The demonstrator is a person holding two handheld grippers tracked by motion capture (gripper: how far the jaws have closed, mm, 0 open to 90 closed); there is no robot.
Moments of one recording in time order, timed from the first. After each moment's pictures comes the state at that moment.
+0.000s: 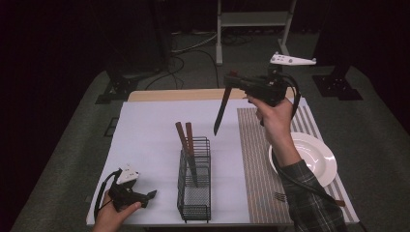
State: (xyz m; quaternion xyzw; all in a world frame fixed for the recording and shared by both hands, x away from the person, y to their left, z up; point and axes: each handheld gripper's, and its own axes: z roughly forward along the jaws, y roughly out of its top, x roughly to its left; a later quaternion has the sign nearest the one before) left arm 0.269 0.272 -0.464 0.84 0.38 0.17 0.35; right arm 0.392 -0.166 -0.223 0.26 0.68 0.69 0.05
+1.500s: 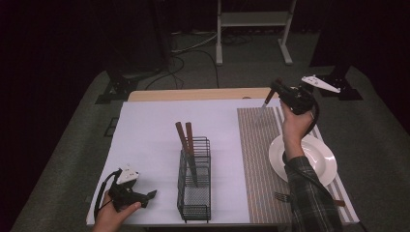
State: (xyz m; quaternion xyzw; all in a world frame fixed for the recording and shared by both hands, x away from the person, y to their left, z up) left arm 0.269 0.272 -0.464 0.84 0.38 0.17 0.35; right arm 0.444 -0.268 -0.329 0.46 0.58 0.62 0.24
